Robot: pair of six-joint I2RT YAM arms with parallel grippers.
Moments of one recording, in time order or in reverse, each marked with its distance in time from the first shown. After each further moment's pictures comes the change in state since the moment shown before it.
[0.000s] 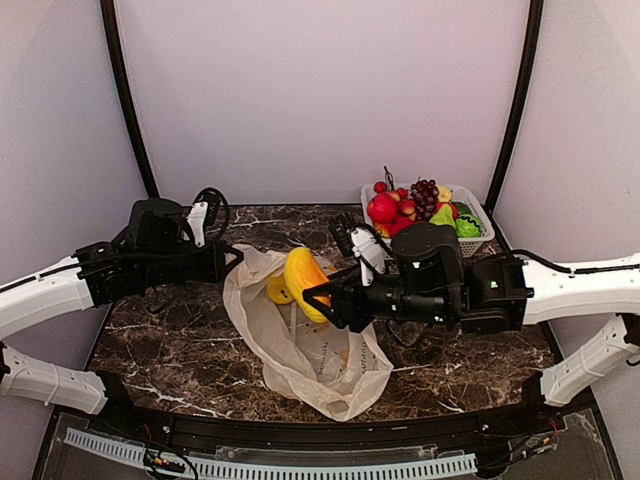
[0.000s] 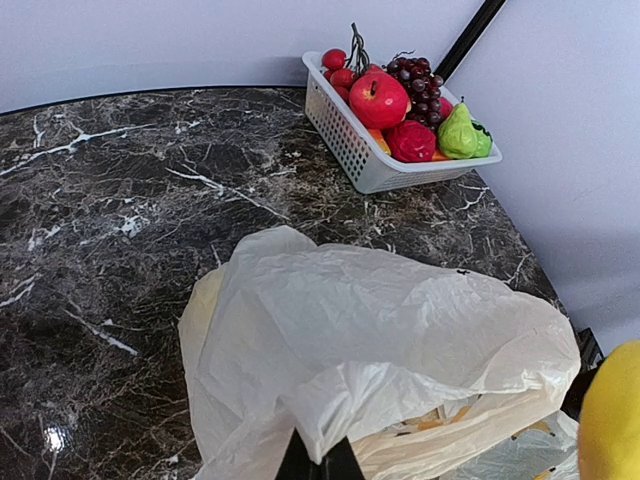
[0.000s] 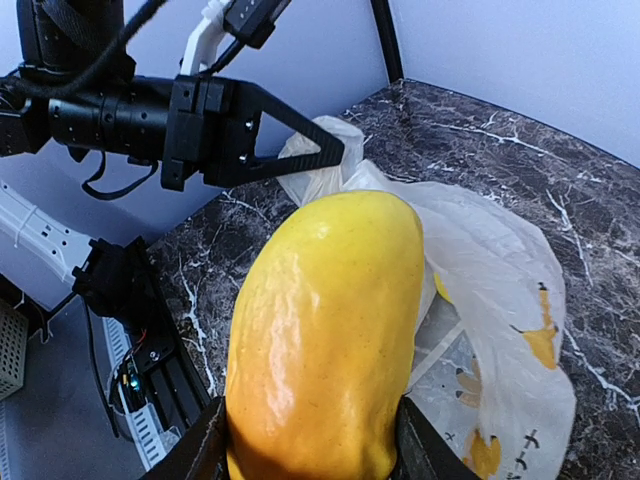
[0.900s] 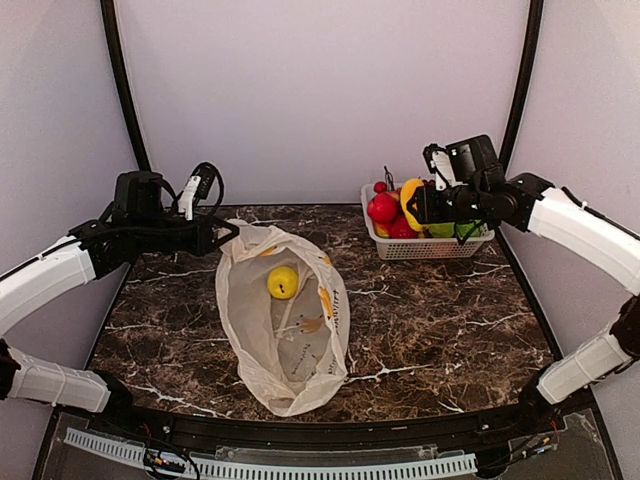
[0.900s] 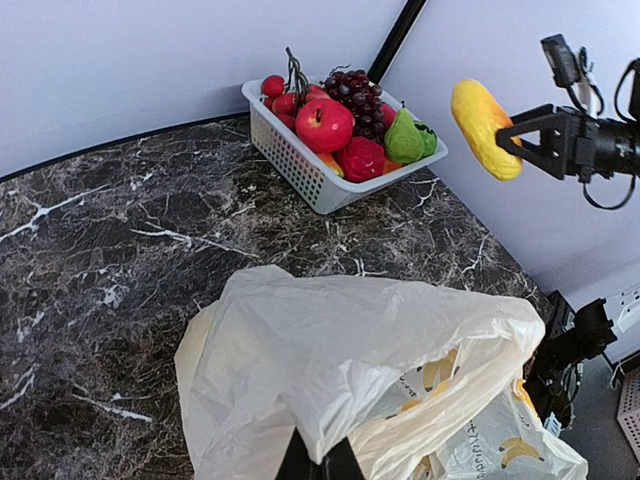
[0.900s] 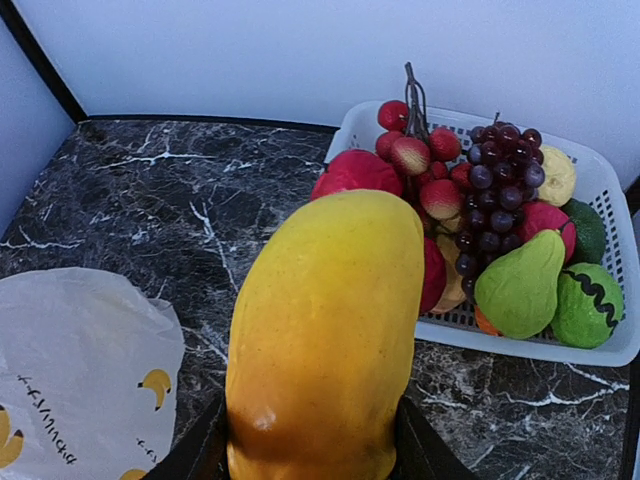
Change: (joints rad) left arm 0.266 0.077 0.106 0.003 0.428 0.235; right arm -0.664 0.006 0.241 -0.449 -0.008 -0.119
